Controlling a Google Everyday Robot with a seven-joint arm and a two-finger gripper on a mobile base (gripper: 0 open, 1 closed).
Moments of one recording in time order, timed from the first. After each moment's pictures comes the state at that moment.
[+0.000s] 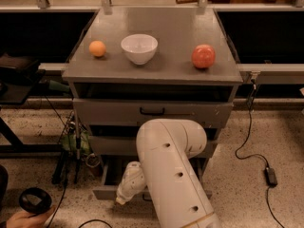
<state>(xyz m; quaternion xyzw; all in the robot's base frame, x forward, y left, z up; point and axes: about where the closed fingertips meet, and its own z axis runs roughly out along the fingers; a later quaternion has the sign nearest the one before) 0.524 0.156 0.181 -0.53 0.83 0.13 0.11</state>
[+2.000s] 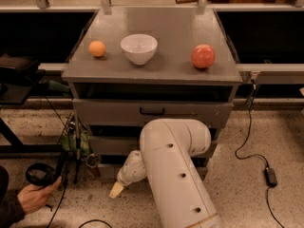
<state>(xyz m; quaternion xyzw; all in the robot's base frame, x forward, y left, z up) 0.600 0.166 0.207 -0.51 0.83 0.13 0.18</state>
